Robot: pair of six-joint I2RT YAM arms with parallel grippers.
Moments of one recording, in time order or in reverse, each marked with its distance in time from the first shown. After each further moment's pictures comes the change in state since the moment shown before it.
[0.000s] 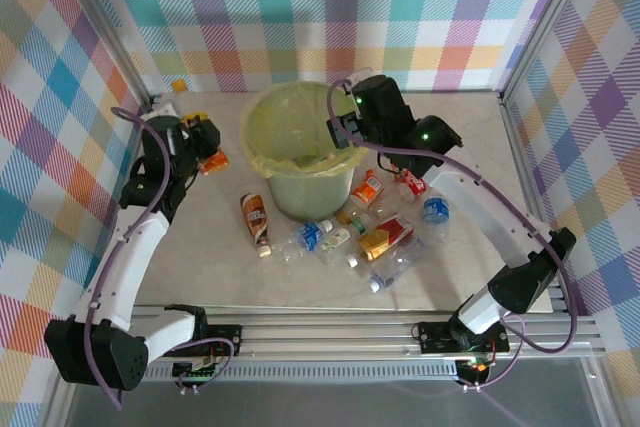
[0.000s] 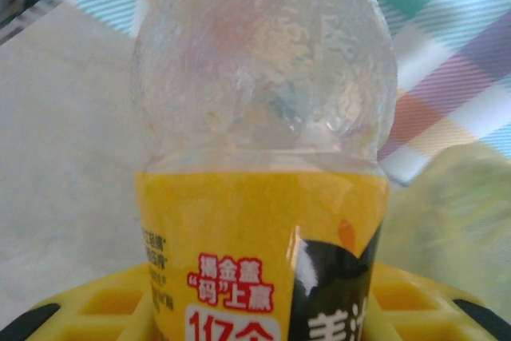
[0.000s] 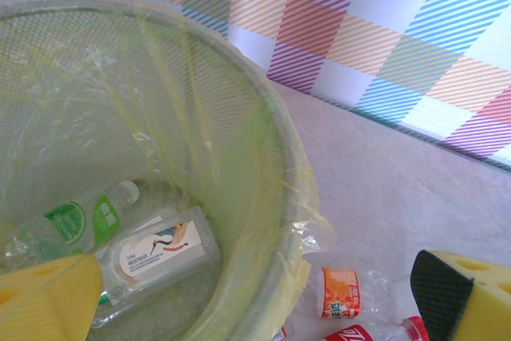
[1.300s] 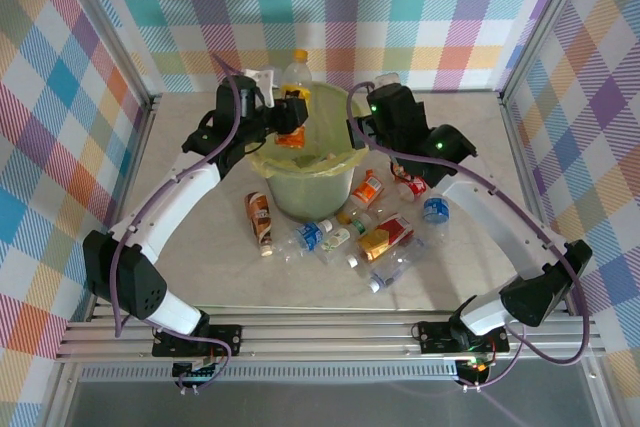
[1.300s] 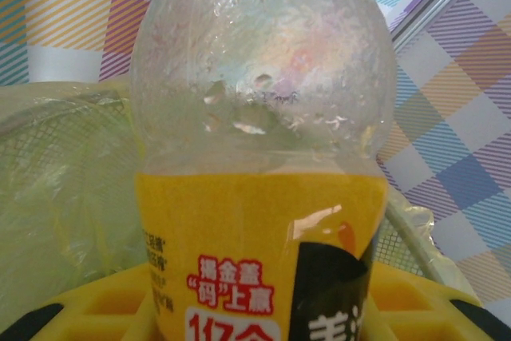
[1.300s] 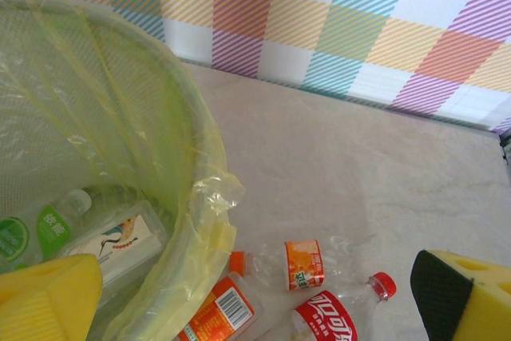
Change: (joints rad) left arm -0.319 0.406 0.340 0.085 0.288 0.142; right arm -0.039 -0.092 -0.118 0.005 0.101 0.105
